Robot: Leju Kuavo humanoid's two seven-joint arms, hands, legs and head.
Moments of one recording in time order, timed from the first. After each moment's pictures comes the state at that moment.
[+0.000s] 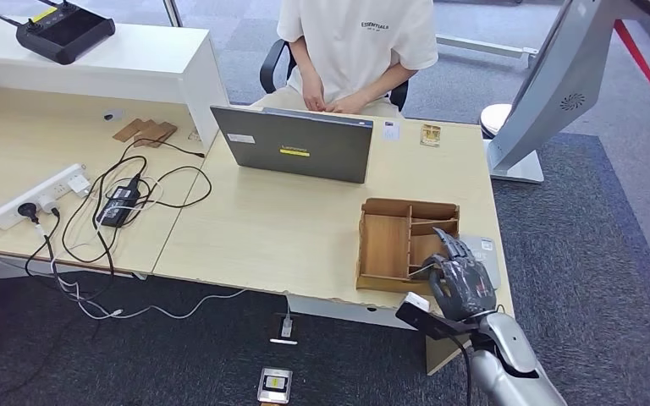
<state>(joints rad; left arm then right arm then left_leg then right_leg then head) -0.17 0.19 -0.27 -0.22 -0.80 0.36 -0.01 -0.34 -0.24 0.60 -1.03 0.93 -0.37 -0.16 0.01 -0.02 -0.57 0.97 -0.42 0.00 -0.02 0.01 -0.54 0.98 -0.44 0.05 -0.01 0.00</state>
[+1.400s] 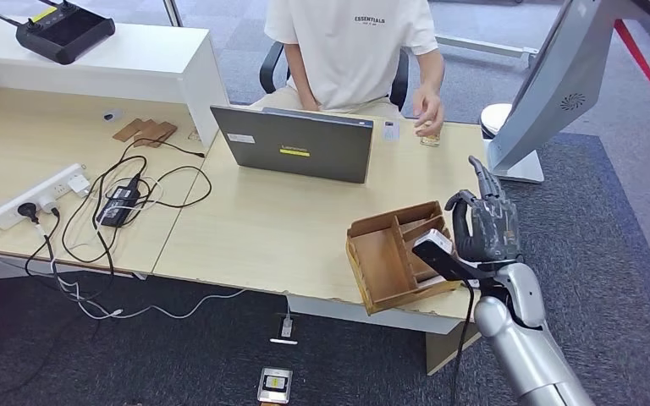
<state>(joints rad) -0.18 0.18 -0.27 -0.22 -0.82 0.36 0.00 -0.51 -0.18 0.50 -1.06 0.86 -0.50 -0.19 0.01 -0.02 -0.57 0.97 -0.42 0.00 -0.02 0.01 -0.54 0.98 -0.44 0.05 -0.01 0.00</state>
